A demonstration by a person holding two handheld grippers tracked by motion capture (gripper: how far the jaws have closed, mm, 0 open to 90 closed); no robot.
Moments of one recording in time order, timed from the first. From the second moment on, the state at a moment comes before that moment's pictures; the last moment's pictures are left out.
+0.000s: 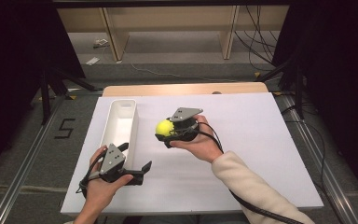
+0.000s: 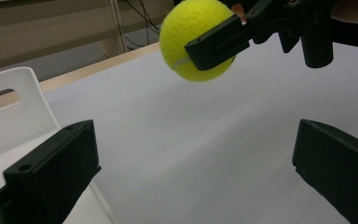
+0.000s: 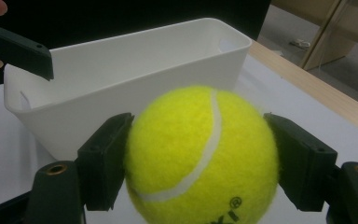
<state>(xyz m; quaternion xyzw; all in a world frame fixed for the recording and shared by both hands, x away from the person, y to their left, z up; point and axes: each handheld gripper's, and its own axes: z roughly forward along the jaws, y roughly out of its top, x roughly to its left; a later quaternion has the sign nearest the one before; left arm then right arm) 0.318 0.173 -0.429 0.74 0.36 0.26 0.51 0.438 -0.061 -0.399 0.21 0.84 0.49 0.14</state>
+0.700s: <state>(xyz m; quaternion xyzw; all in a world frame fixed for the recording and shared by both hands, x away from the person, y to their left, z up) 0.317 0.173 -0.429 0.74 0.36 0.26 0.51 0.440 -0.050 -0.395 0.21 0.84 0.49 0.14</state>
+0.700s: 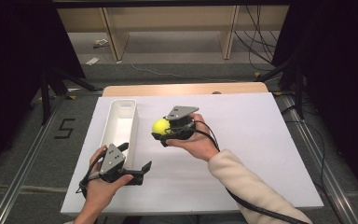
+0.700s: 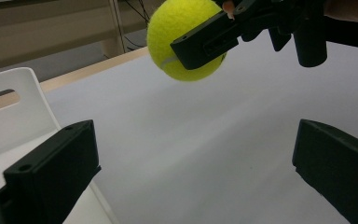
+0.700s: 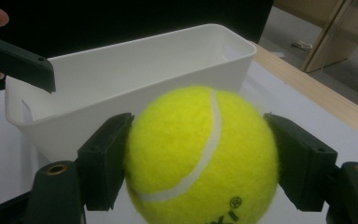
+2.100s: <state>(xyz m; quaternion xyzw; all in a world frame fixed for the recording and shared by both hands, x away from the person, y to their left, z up) 0.318 0.174 -0.429 0.74 0.36 0.26 0.51 0.443 -0.031 -0.388 0.20 0.84 0.49 0.14</state>
